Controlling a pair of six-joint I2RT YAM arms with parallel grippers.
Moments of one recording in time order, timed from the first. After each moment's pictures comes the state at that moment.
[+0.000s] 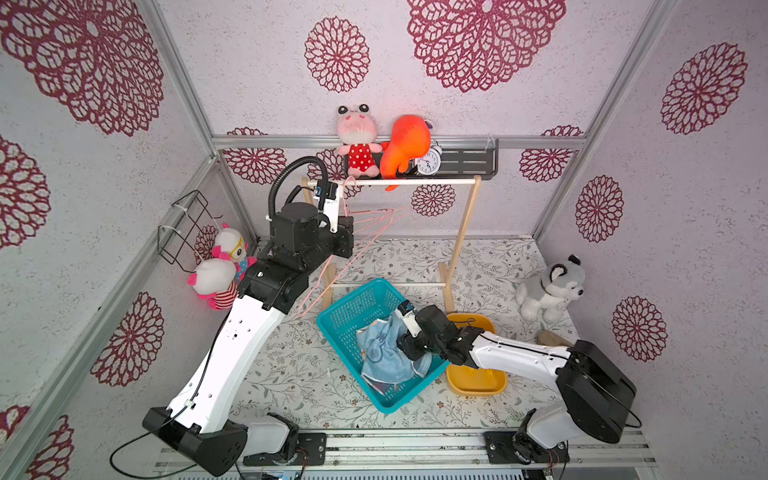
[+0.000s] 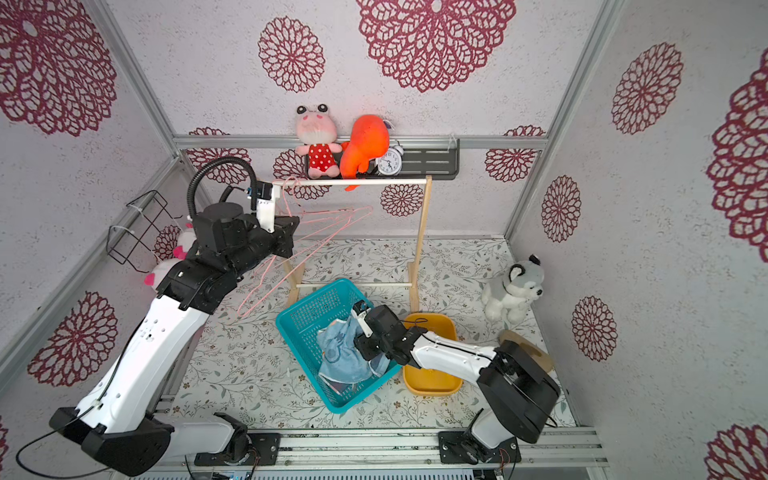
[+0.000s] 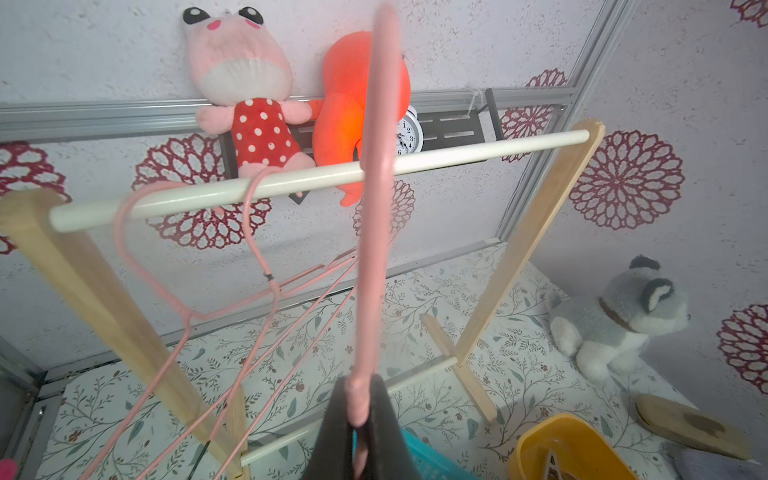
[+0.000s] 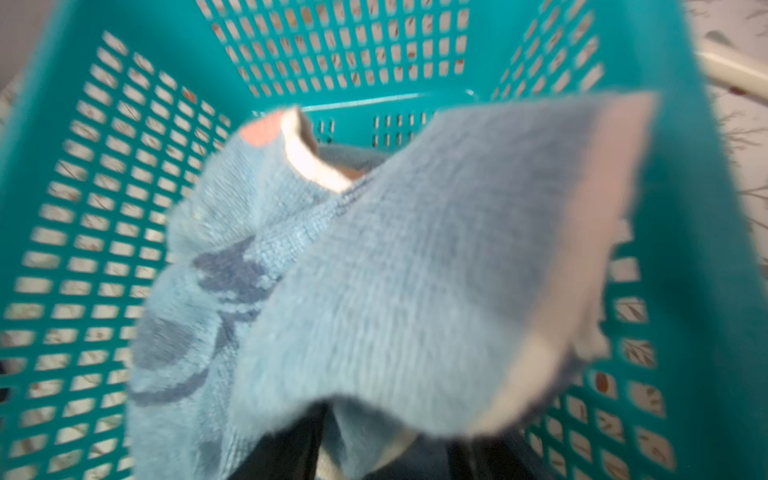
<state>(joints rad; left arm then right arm) -0.45 1.38 1.69 -0.54 -0.06 -0.07 0.89 1.45 0.84 -0.14 -0.04 0.23</state>
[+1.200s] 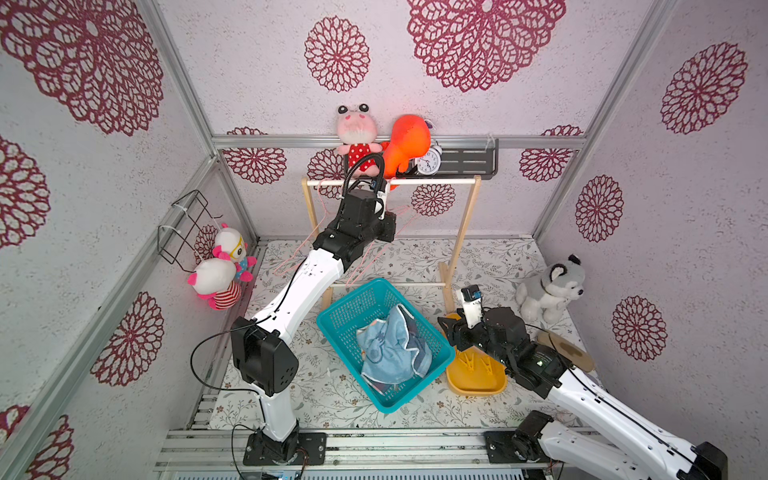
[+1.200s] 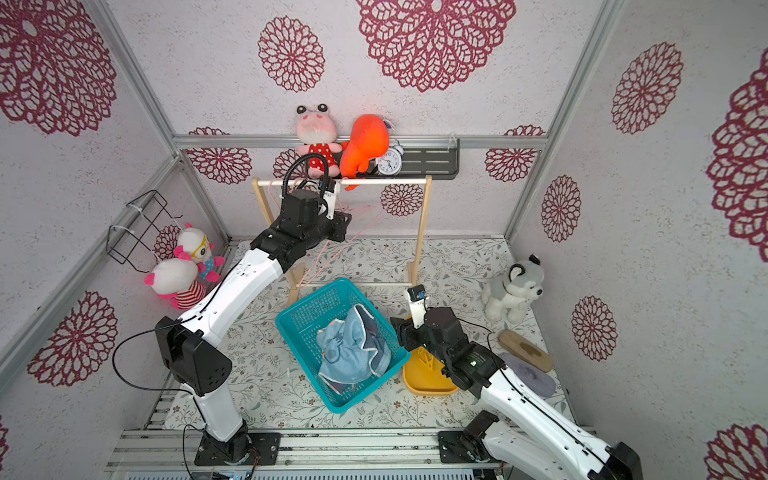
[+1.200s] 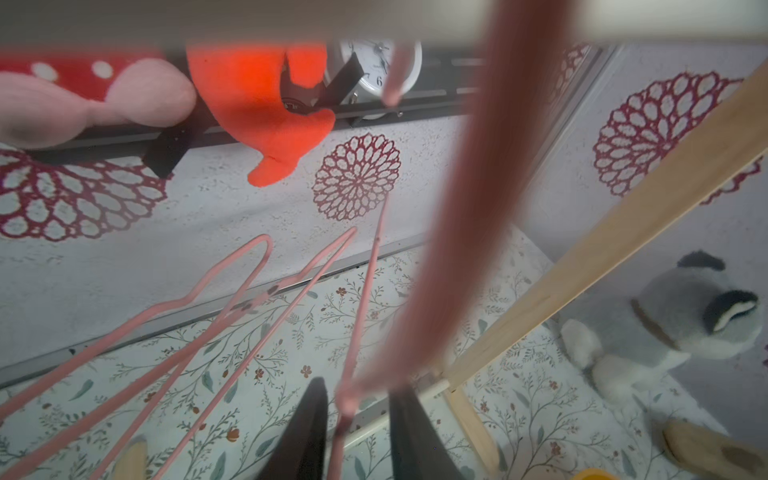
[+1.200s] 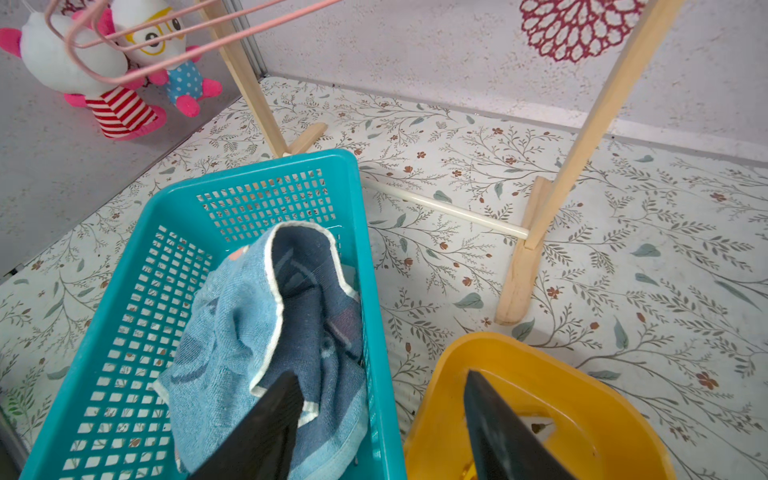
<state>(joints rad) -0.51 1.83 1.89 -0.43 -0.04 -0.13 0.71 0.87 0.70 -0.30 0.11 0.21</state>
